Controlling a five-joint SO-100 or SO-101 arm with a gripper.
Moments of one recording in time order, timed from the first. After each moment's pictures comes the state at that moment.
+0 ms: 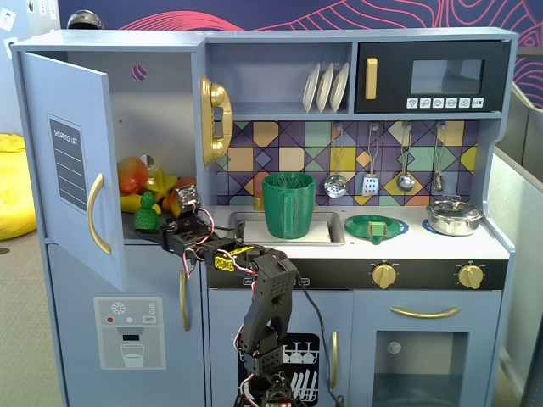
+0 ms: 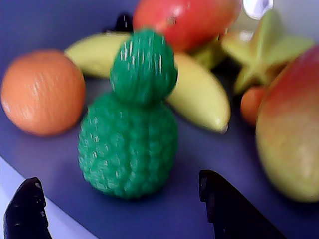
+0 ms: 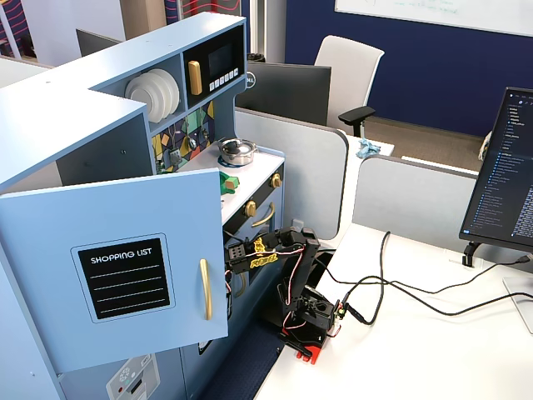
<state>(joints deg) -39.5 105.6 117.2 -16.9 -95.5</state>
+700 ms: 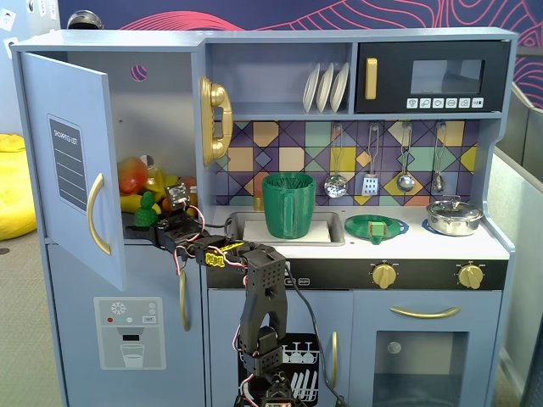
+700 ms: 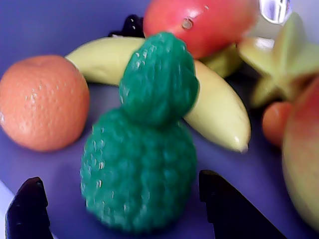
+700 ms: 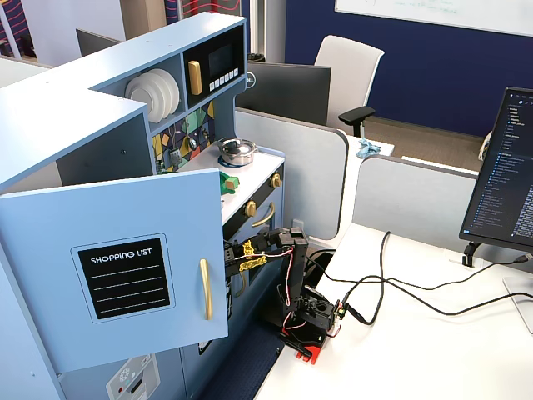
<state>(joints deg) -40.9 95.1 106.8 -18.5 -96.8</state>
